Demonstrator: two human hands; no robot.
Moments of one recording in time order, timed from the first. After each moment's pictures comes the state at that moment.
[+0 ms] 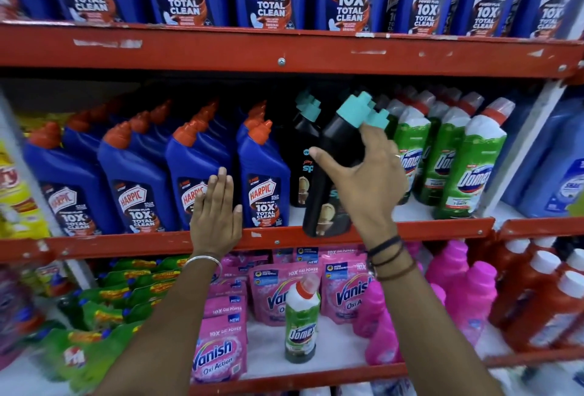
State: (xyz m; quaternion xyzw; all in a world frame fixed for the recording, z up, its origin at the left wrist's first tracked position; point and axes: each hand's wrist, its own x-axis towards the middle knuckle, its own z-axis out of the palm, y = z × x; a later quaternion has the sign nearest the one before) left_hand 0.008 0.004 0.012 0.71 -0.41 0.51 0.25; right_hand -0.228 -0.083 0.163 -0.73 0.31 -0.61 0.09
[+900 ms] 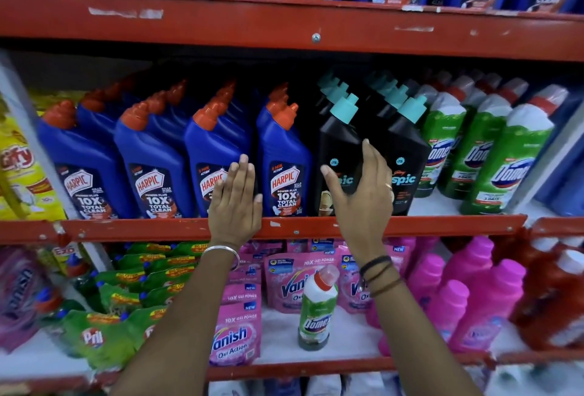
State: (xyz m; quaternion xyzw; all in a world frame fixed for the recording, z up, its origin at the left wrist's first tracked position) left_hand 0.011 0.003 0.010 0.69 -0.41 0.55 0.23; right_hand -0.182 -0.091 0.090 -0.74 0.30 -0.58 0.13
